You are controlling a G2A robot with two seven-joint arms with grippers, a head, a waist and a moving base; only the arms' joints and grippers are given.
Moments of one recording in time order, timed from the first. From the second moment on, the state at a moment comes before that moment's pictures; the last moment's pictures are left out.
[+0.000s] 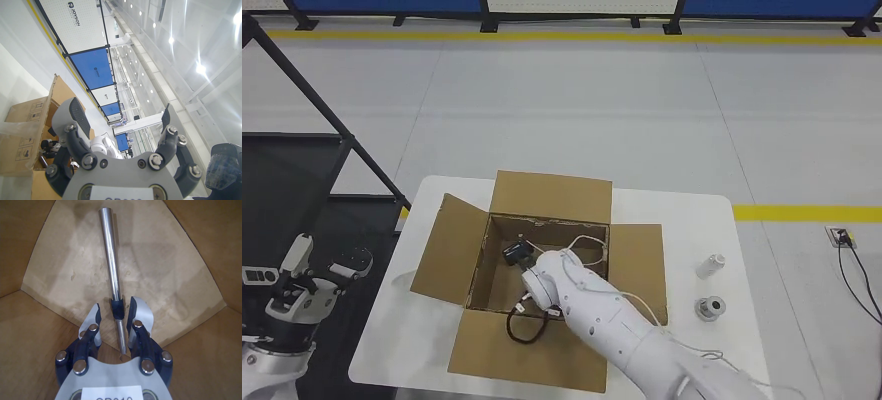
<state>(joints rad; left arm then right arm) 1.57 -1.19 -2.07 -2.00 -0.55 -0.12 -0.56 -0.33 -1.82 0.49 -0.60 -0.91 0.17 1.00</state>
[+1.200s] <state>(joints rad) 1.57 -1.19 -2.07 -2.00 -0.55 -0.12 -0.56 -0.23 -1.95 0.55 -0.32 -0.85 0.09 0.89</state>
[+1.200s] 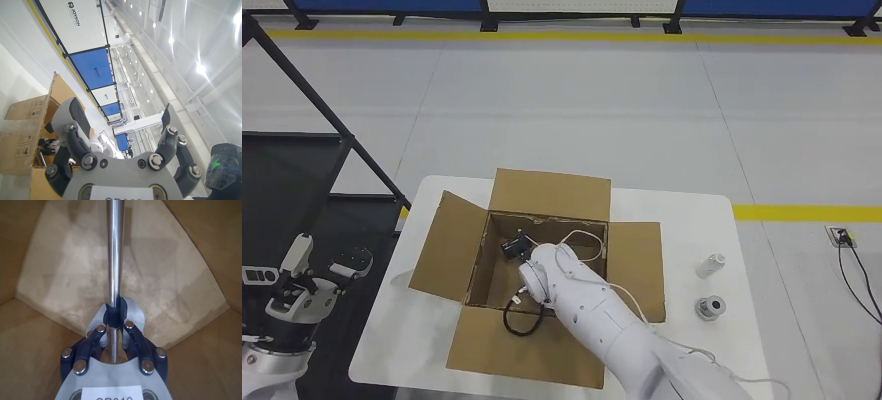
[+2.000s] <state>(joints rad) 1.57 -1.19 -2.07 -2.00 -0.55 -0.12 -0.56 -0.72 -1.66 0.97 -1.63 -1.21 0.11 1.41</state>
